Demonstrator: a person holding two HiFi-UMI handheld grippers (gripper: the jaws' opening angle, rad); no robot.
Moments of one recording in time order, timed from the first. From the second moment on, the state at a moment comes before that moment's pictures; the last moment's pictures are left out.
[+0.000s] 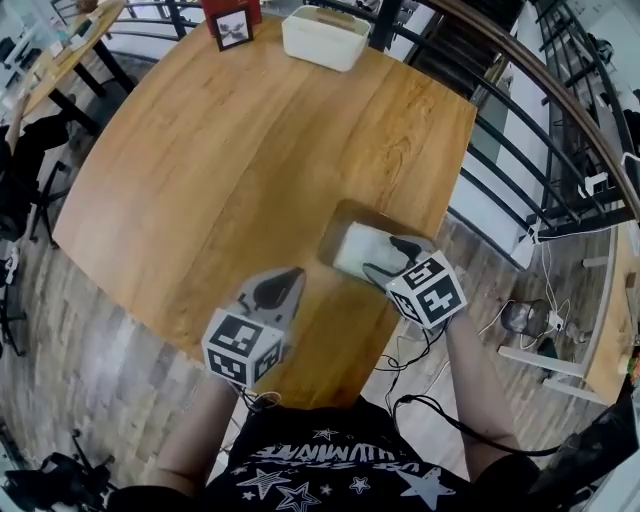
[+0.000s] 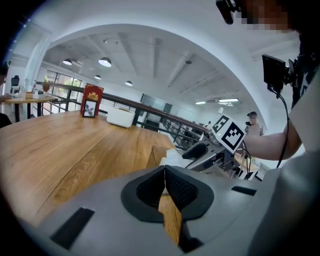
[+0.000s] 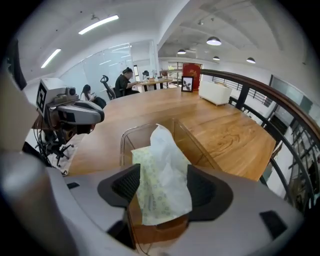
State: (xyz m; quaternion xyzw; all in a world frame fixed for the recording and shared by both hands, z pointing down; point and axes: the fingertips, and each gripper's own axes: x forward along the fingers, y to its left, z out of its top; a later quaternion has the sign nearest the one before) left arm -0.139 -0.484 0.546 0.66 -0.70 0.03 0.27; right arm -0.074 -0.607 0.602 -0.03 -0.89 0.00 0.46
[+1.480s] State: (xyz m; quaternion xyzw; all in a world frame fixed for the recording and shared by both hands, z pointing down) left arm -0.113 -0.470 0.554 0.65 -0.70 0.03 0.29; right arm -0.064 -0.609 0.610 -0.04 -0.87 -0.02 0.50
